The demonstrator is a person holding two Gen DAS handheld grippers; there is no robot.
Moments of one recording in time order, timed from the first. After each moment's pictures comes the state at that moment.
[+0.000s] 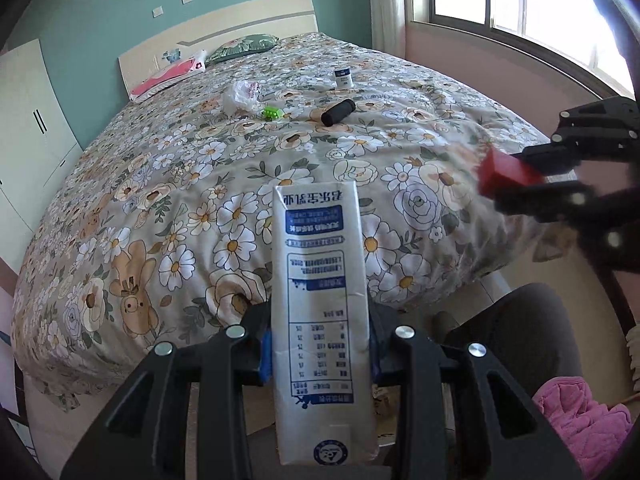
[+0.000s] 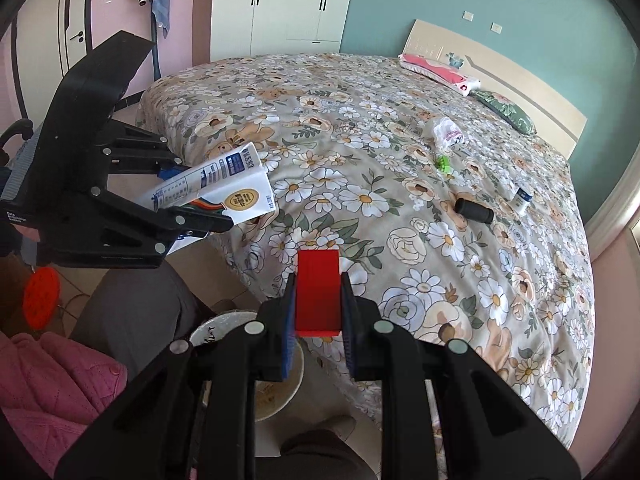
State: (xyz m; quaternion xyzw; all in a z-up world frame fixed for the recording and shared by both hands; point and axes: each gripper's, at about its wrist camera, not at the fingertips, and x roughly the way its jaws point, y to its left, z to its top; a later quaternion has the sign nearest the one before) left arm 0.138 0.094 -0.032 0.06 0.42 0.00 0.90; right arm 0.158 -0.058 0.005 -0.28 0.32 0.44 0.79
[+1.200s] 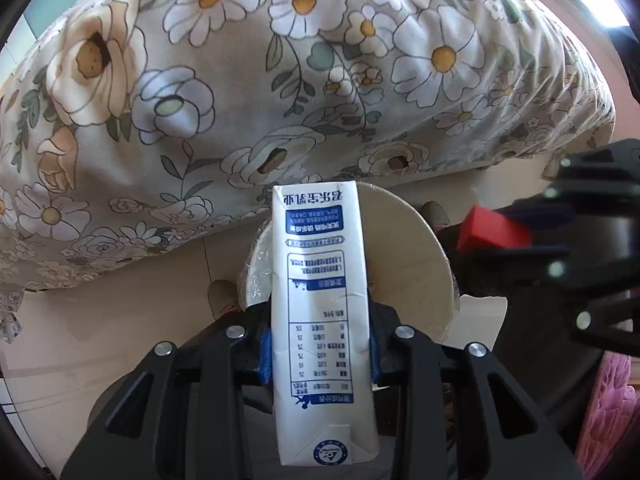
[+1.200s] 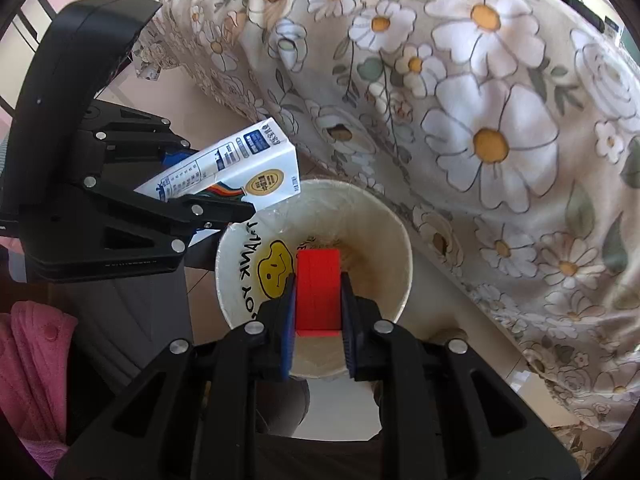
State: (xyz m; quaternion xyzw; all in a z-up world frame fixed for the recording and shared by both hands) left arm 0.142 0.091 -0.251 -0.02 0.60 -0.03 0.80; right arm 0.154 -0.036 -0.240 -0.24 0.54 0.44 0.68
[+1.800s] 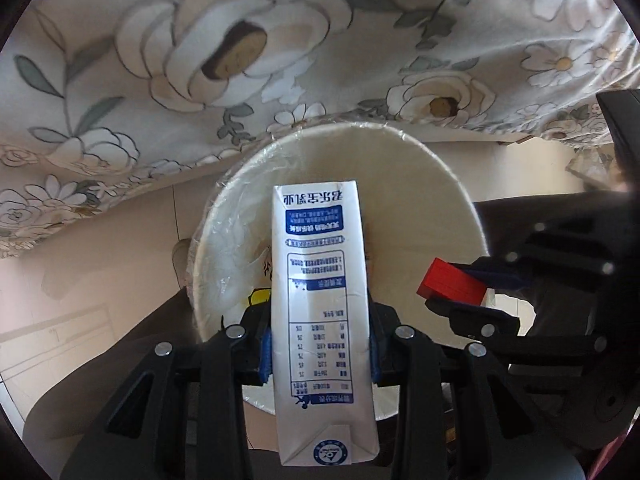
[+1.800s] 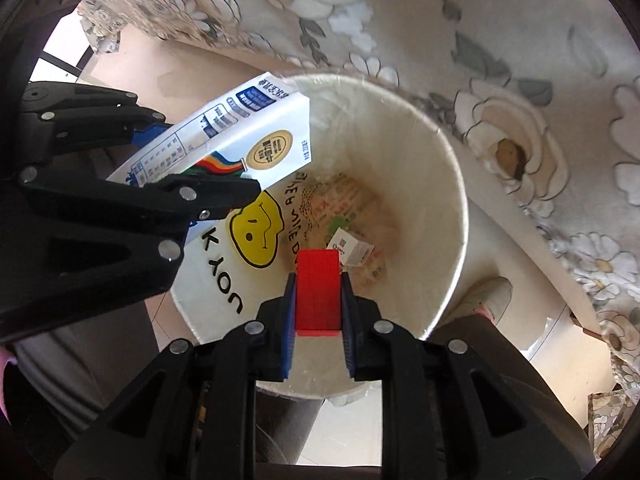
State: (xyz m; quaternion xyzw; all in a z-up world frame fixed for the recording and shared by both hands) left arm 0.176 0.087 -0.351 -0.08 0.68 -0.02 0.73; right arm 0.170 -0.015 -0.365 -0.24 0.65 0.38 0.61
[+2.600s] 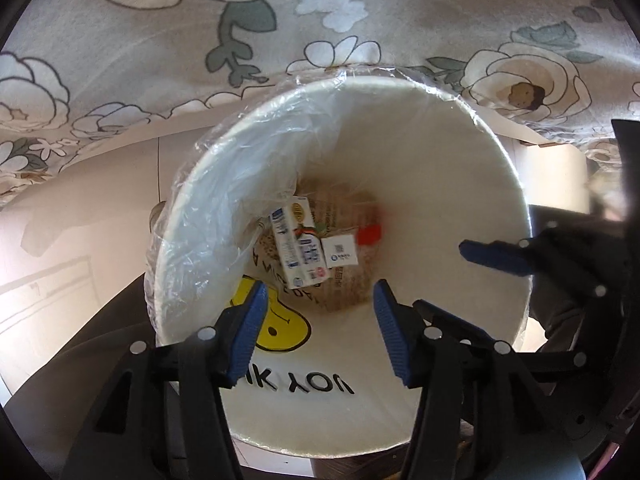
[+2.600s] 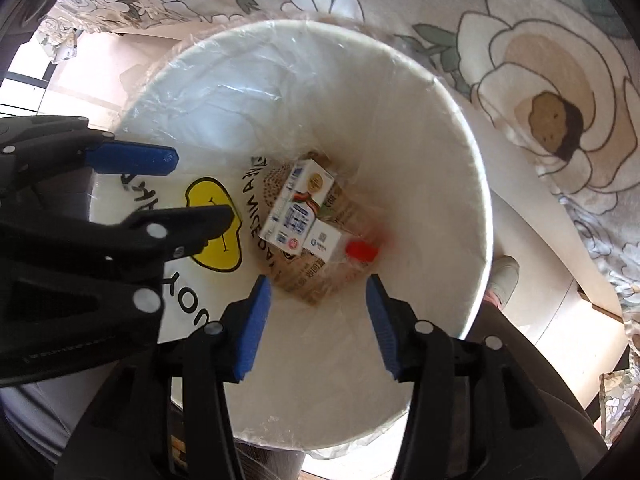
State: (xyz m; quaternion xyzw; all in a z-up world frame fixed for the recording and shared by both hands) left arm 0.191 0.110 -0.412 -0.13 0.72 0.00 0.68; right arm 0.192 -0.003 -0.426 -0.24 0.68 0.33 0.60
